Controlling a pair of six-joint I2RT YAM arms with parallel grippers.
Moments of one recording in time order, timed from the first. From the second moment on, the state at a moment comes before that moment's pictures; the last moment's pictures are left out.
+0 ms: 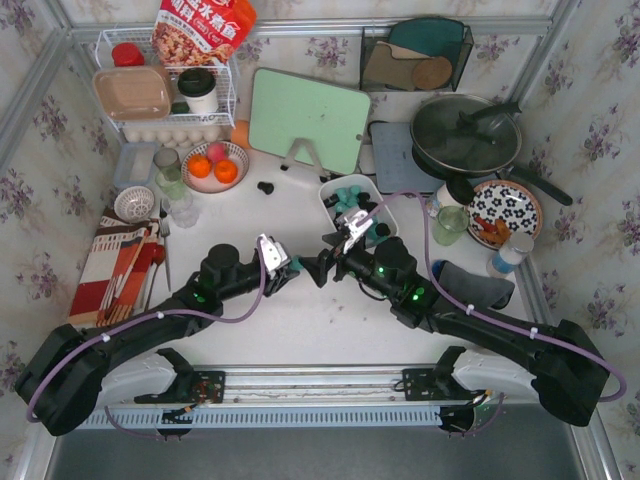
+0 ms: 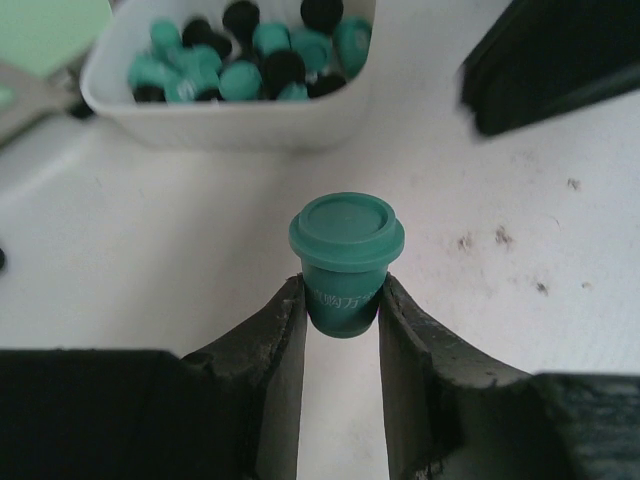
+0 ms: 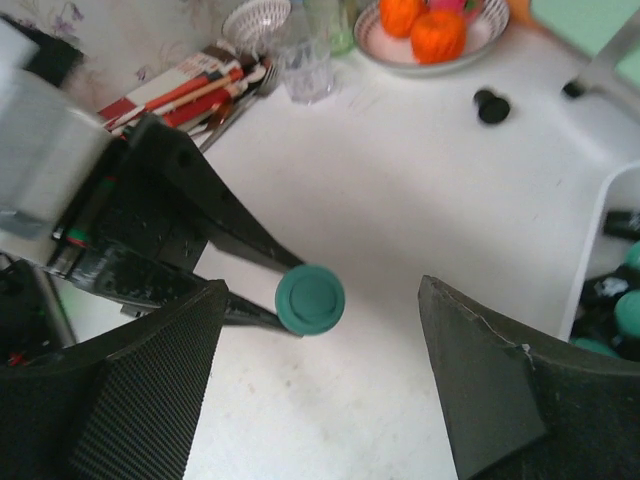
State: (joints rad) left arm -0.71 1.13 0.43 0.47 0.39 0.28; right arm 0.87 1.09 0.59 0.41 -0.04 0.21
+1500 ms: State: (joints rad) left arm -0.81 1.11 0.43 0.47 0.34 0.47; right arm 0.80 1.30 0.69 0.28 -0.28 0.47
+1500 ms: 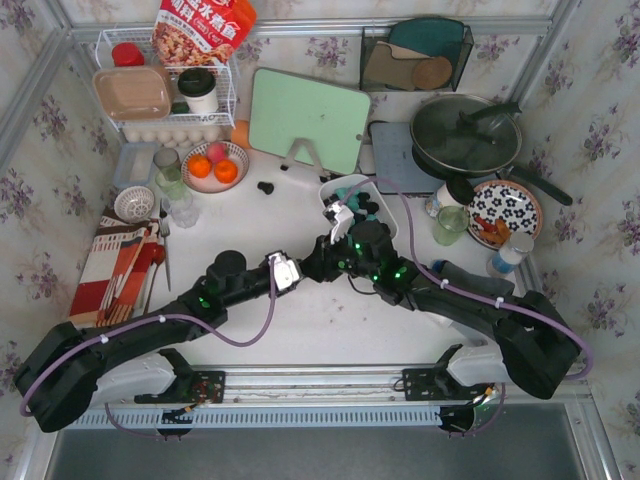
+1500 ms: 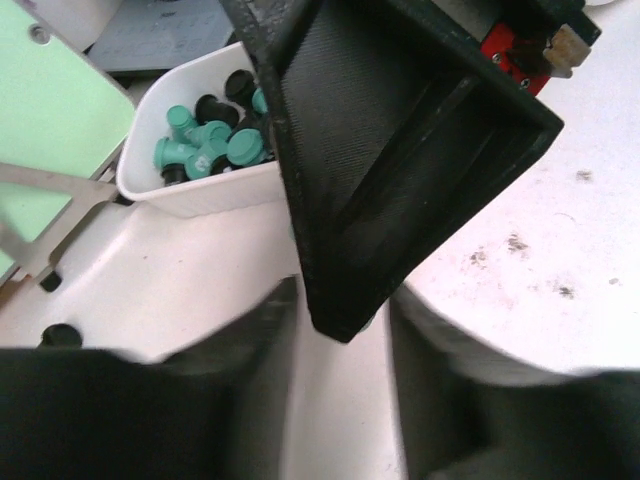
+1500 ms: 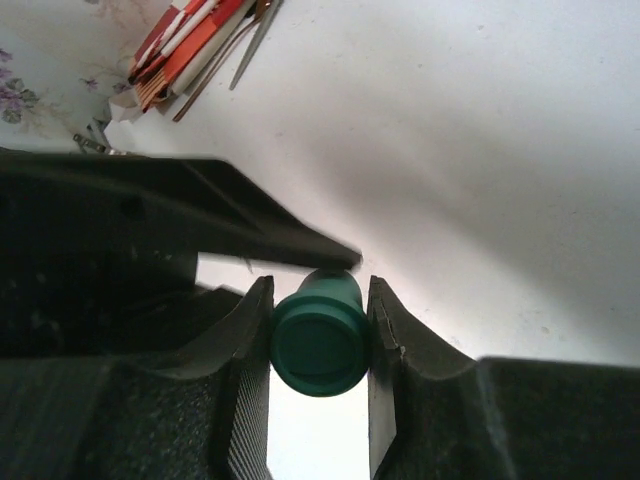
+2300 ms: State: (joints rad) left arm -0.81 1.08 0.42 0.49 -0.08 0.36; right arm 0.41 1.62 0.87 0.29 0.17 0.26
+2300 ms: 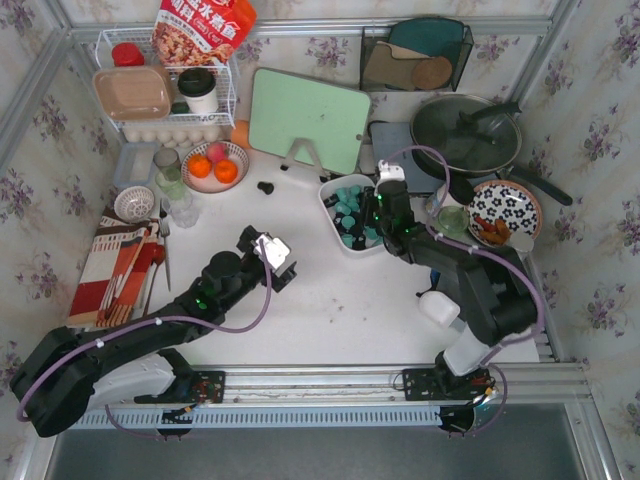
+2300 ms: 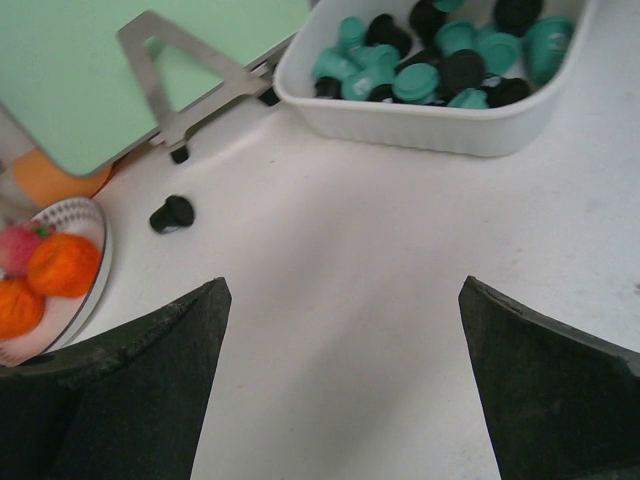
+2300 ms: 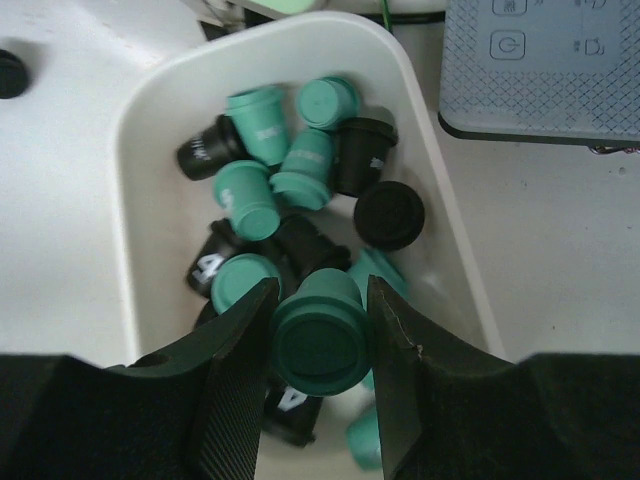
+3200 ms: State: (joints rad) left arm -0.72 1.06 0.49 0.36 -0.38 0.08; right arm 0.35 1.53 0.89 0.21 -0.01 0.27
